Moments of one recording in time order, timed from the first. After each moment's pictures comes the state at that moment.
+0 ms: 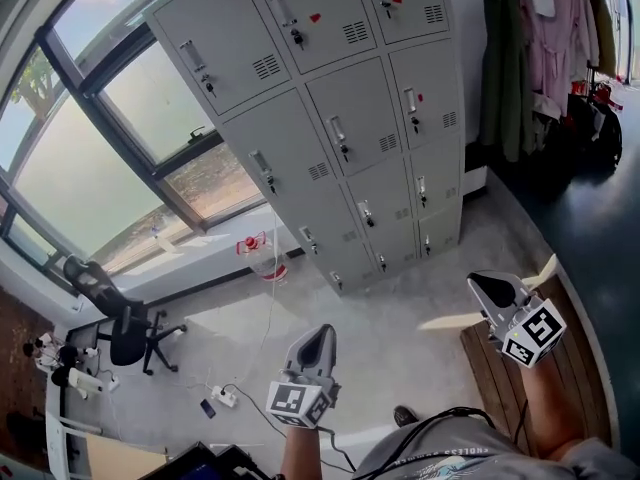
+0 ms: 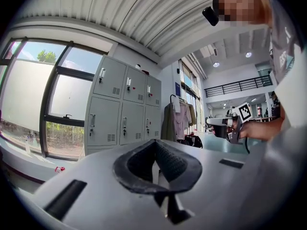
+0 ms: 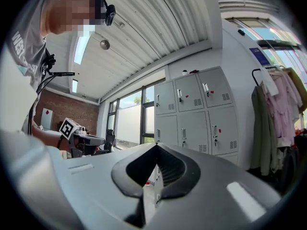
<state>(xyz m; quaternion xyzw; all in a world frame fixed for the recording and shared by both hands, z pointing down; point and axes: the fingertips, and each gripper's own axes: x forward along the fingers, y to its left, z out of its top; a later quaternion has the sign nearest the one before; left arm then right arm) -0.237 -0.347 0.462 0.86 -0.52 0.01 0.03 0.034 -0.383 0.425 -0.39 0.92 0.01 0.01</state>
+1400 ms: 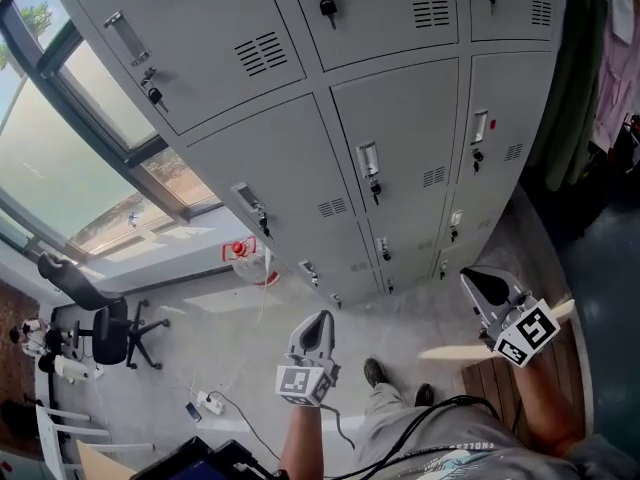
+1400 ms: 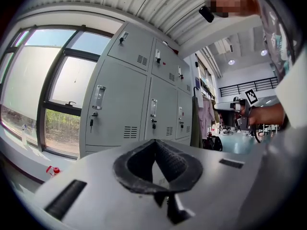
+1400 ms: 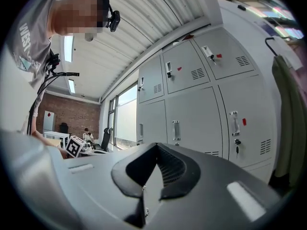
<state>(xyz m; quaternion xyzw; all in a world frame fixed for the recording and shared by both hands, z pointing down) -0.330 -0.705 0.584 0.83 -0.56 0.00 0.06 -0.065 -0.735 0.475 -0.35 0.94 -0.01 0.01</state>
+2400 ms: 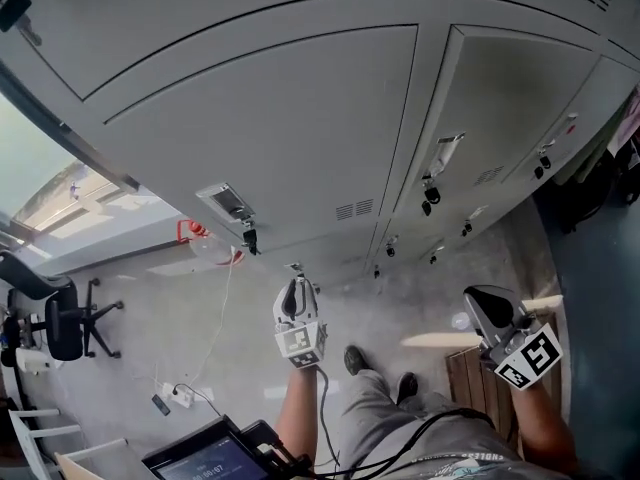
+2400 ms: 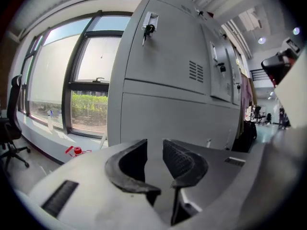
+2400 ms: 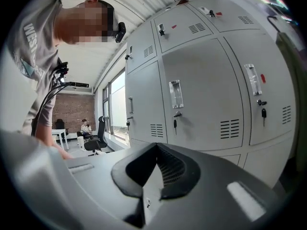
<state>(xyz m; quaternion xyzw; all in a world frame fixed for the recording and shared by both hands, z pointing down) -0.470 -0.893 0.808 0.73 -0.67 0.07 0.12 -0.164 -0.832 0.591 -0.37 0.92 -0.07 -0.08</state>
